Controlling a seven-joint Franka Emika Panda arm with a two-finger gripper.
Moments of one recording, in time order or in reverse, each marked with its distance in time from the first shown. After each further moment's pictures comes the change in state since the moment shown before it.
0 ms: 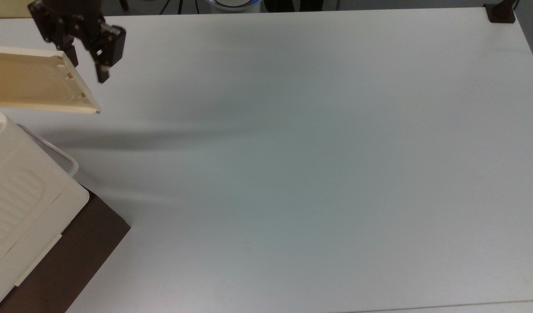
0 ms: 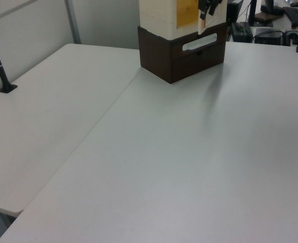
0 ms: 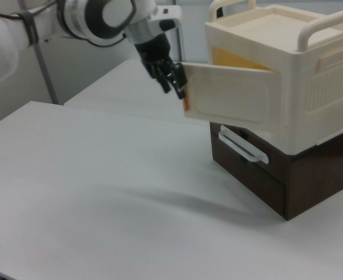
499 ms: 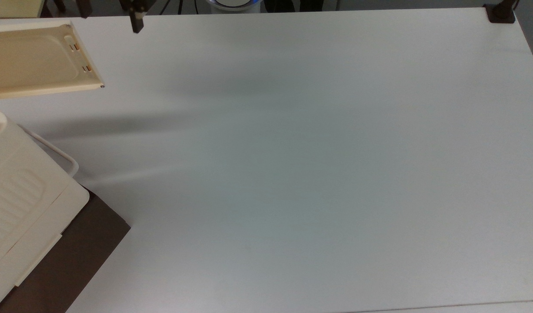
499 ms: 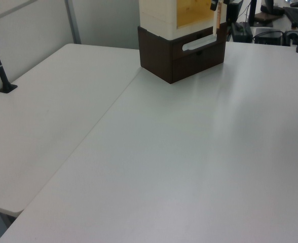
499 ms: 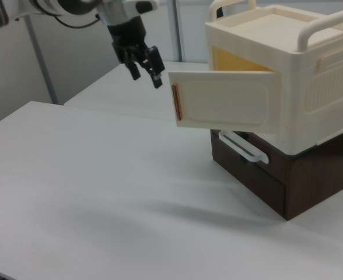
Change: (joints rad) arm 0.017 -0.099 0.023 0.020 0.039 -0.191 -0.031
